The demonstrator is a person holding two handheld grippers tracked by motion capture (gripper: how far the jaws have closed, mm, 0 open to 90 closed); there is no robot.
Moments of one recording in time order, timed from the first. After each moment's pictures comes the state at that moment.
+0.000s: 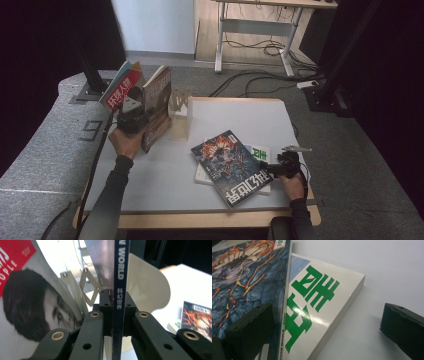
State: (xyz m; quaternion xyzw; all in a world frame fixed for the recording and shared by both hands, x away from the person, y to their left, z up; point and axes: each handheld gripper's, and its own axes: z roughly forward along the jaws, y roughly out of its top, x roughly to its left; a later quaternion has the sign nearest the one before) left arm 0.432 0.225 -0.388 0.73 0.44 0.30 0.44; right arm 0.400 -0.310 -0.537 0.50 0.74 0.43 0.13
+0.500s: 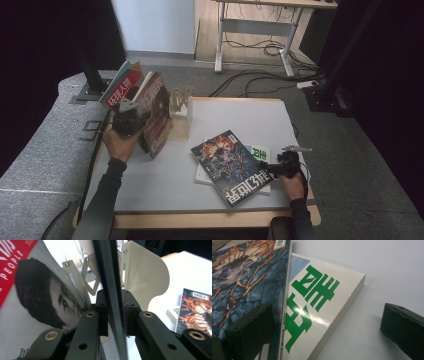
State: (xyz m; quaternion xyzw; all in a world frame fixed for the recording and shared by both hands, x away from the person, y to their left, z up) left arm 0.424 0.233 -0.378 0.74 0.44 0.28 0.41; right arm 0.401 -0.311 -0.537 0.51 0.73 0.43 0.13
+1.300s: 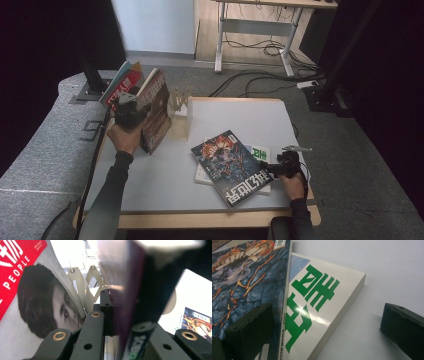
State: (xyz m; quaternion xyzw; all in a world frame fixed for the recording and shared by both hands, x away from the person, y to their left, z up) left arm 0.446 0.227 -0.377 0.70 0.48 0.29 0.44; right arm 0.402 -0.311 -0.537 0.51 0.73 0.43 0.12
